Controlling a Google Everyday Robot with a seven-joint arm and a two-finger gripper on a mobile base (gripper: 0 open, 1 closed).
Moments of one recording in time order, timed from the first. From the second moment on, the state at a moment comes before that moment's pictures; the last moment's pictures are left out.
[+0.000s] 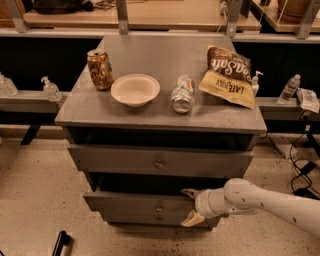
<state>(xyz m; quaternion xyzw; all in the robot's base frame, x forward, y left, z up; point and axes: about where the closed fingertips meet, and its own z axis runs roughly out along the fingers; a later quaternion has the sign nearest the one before) 0.516 -0.116 0.407 -0.67 0.66 0.14 0.32</state>
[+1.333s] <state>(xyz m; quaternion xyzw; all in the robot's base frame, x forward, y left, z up) 0.497 -0.120 0.428 -0.67 0.64 0.14 0.34</state>
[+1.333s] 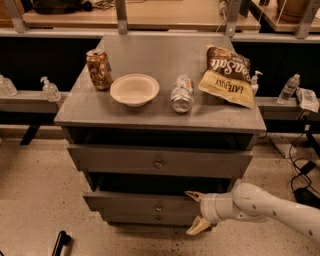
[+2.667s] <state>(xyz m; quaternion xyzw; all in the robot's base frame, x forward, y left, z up) 0.486 -0.137 0.495 -0.68 0.62 0.13 0.38</state>
